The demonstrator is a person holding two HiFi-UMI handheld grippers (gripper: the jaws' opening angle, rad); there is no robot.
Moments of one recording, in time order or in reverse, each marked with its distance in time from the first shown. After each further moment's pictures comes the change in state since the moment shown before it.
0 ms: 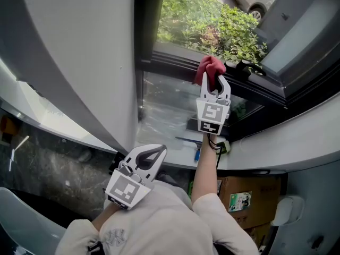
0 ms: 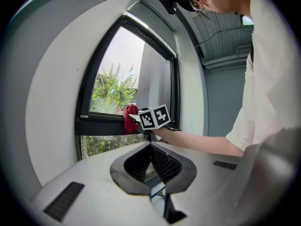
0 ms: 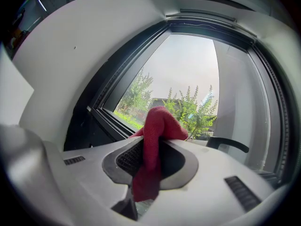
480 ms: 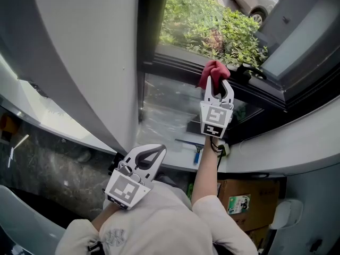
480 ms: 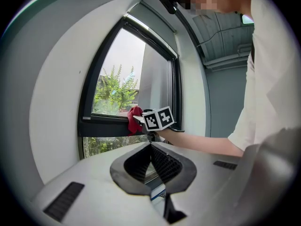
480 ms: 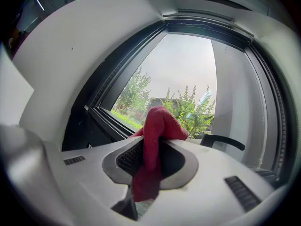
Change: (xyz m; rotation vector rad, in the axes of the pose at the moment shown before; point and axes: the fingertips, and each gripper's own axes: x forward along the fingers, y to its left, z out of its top) left arm -0.001 0.004 0.002 0.003 -0.008 0.024; right arm -0.004 -0.012 -0.006 0.014 0.004 -0.020
